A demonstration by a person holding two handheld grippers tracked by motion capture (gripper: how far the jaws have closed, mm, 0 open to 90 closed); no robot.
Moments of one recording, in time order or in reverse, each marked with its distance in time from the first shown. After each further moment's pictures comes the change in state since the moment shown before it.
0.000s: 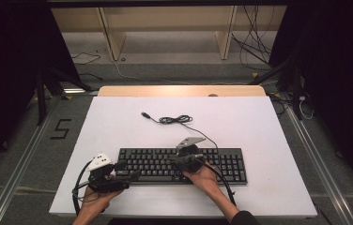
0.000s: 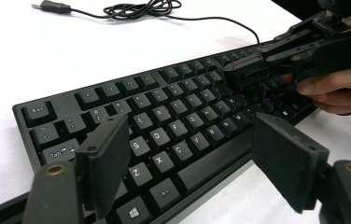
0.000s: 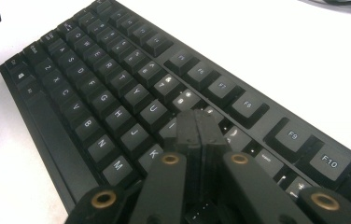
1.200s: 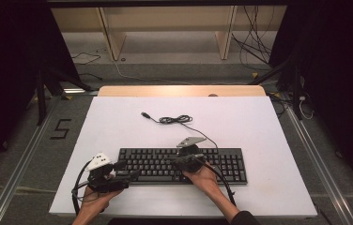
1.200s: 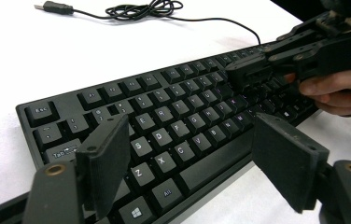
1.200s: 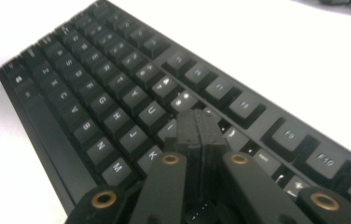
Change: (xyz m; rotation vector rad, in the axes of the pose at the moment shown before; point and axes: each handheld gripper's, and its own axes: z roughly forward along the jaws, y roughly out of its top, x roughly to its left) left arm 0.001 0.000 -0.001 -0.003 0.003 -0.003; right arm 0.001 0.001 -0.004 -0.023 -0.011 0.013
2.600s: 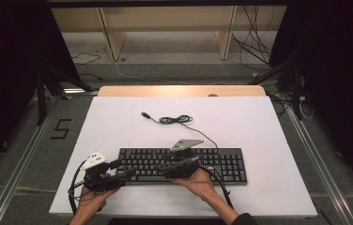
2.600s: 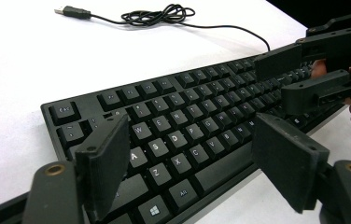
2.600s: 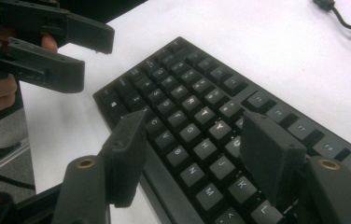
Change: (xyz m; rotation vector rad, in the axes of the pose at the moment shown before) left arm 0.009 0.000 -0.005 -0.023 0.025 -0.024; right arm 0.032 0.010 -0.012 -0.067 0.169 -0.031
